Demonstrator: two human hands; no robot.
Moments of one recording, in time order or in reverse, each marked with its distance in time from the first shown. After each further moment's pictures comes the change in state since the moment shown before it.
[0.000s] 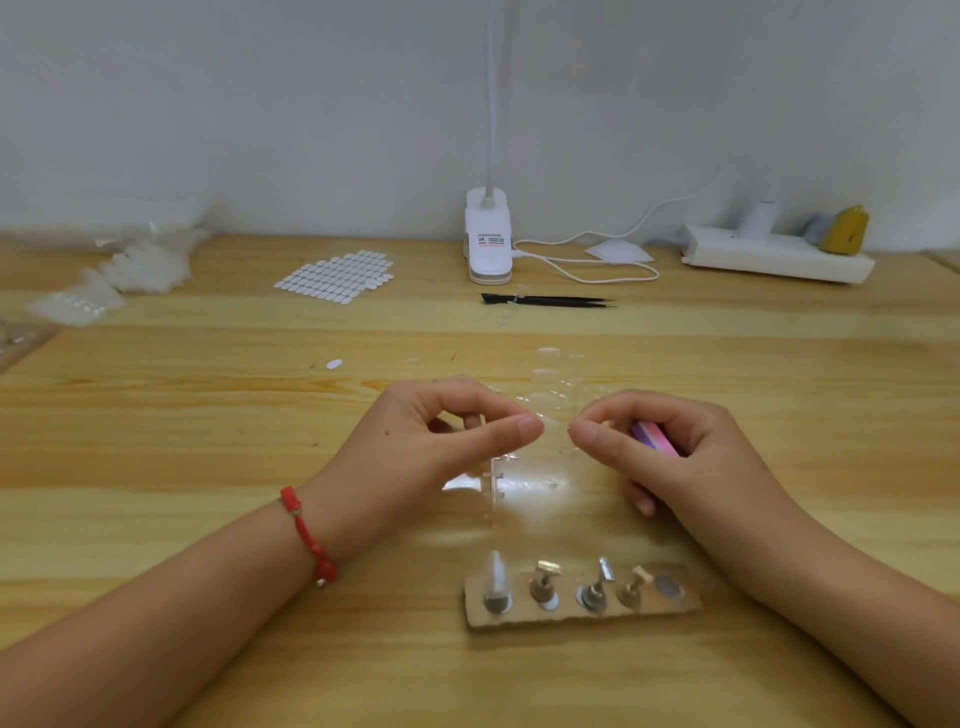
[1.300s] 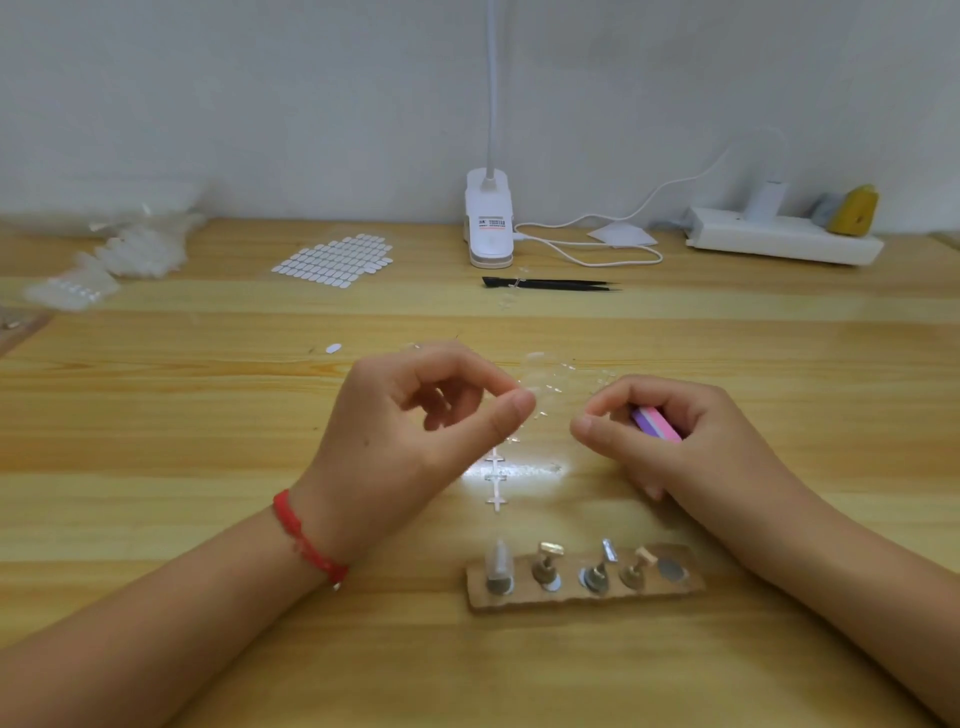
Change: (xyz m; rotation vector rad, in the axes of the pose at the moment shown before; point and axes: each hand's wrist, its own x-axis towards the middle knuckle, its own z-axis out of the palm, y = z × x) left_hand -0.009 0.002 0.002 0.153 0.180 0.348; right_hand 0.001 0.003 -0.002 -0.071 -0.013 0.042
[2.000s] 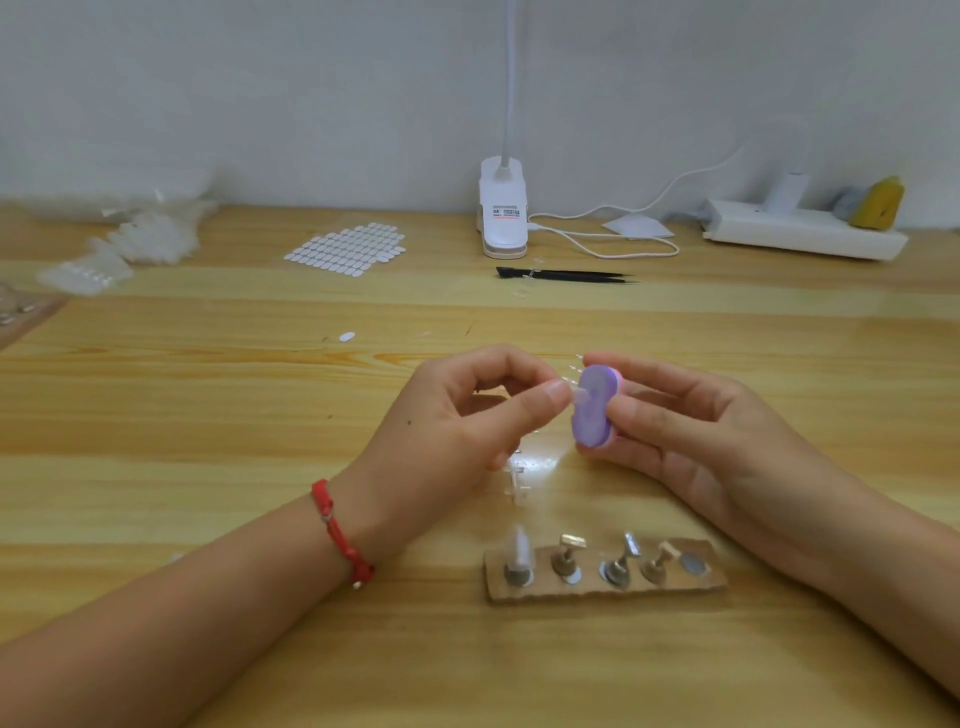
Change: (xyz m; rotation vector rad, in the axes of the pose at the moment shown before) left_hand 0.000 0.011 0.012 -0.282 -0.120 -0.315; right_hand 0.003 0.005 -0.003 0.584 -0.178 0.126
